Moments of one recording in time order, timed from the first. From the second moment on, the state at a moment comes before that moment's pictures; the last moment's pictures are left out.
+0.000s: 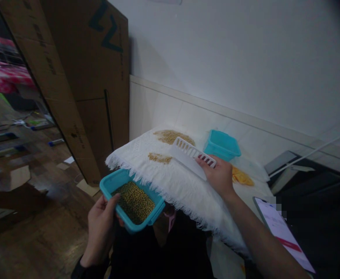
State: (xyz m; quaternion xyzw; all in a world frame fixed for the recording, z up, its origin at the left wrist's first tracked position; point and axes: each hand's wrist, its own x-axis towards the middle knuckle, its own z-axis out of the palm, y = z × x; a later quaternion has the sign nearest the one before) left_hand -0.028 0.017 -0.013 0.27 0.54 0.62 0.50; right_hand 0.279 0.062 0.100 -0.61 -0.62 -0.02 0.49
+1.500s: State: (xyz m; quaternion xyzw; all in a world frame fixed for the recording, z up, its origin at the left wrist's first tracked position) left_hand -0.017 0.015 -0.010 0.27 0.54 0.60 0.52; right_hand 0.290 0.038 0.087 -0.64 -0.60 0.07 0.48
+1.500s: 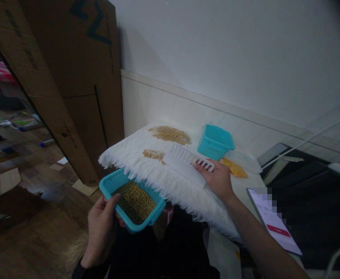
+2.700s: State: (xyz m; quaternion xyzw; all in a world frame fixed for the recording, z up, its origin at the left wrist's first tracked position) left_hand -0.018 0.014 -0.012 0.27 0.54 0.60 0.52; right_hand 0.261 0.036 0.091 -0.60 -0.64 0.12 0.46
